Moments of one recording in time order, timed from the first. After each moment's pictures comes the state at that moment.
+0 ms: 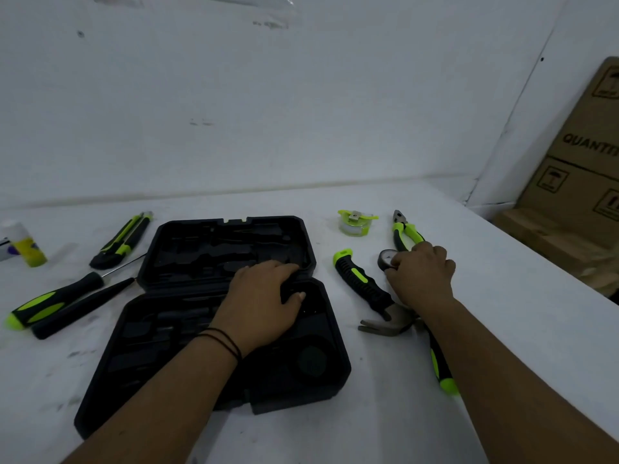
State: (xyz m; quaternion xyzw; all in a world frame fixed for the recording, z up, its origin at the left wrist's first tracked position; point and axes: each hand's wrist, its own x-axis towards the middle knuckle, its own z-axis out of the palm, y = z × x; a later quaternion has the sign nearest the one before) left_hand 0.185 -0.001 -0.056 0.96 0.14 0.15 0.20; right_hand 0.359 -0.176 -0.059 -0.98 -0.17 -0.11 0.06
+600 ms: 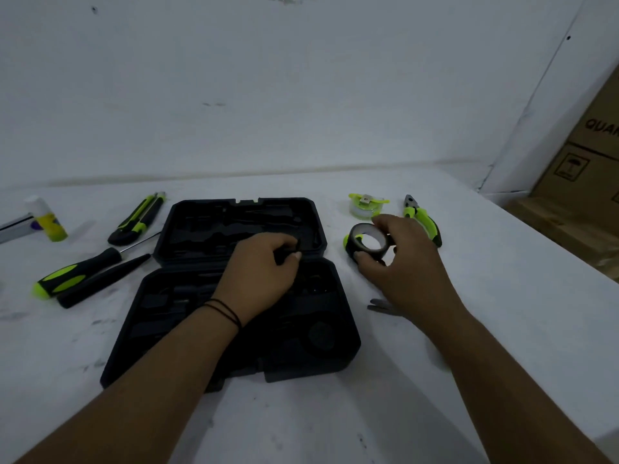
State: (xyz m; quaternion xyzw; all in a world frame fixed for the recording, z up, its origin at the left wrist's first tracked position) left_hand 0.175 0.000 -0.042 0.89 0.19 0.25 0.33; right_hand 0.276 -0.169 -0.025 -0.85 -0.35 -0.12 0.39
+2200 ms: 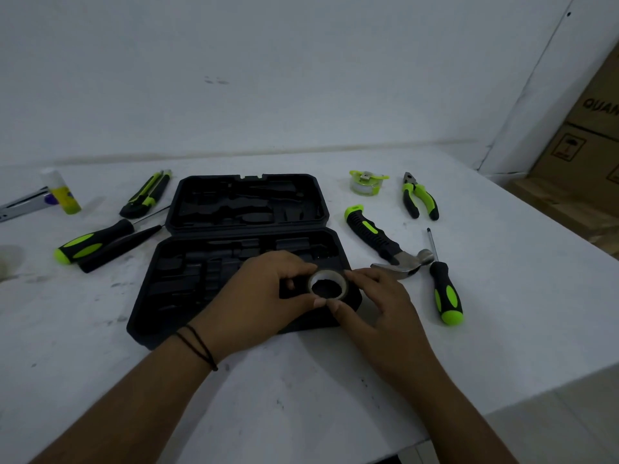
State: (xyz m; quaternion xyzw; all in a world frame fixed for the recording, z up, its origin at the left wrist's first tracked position) left_hand 0.106 -0.029 -0.051 0.92 0.04 0.16 0.35; right_hand 0.188 -0.197 -0.084 -0.83 -0.35 -0.02 0.43
